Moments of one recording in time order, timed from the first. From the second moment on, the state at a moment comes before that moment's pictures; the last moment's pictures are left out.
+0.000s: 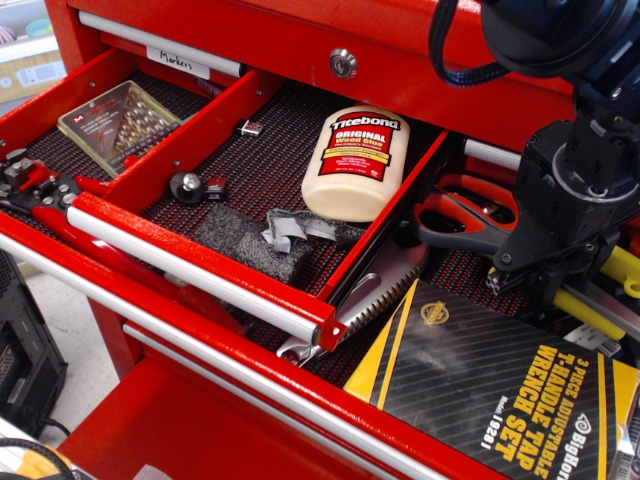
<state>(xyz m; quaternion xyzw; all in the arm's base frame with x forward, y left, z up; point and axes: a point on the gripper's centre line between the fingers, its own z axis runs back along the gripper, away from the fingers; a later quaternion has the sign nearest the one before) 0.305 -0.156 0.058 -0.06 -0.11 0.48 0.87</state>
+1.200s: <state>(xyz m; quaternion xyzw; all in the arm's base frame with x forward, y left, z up) 0.242 -0.127 0.159 0.20 -0.14 0.48 0.84</state>
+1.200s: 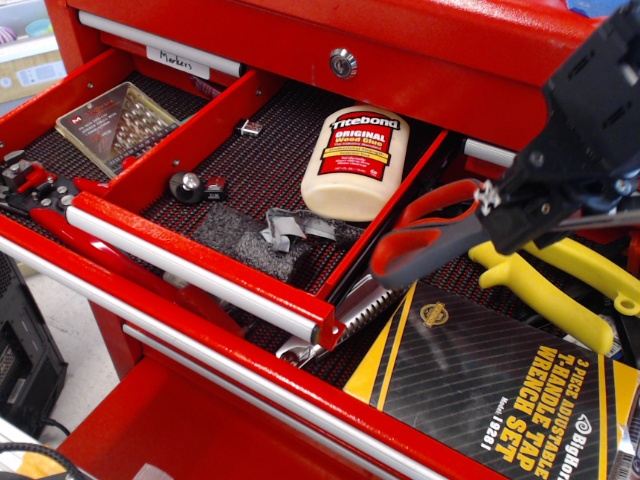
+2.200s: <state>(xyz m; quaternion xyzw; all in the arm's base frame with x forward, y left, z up) 0.243 -0.046 0.199 0.39 -0.28 0.35 0.81</state>
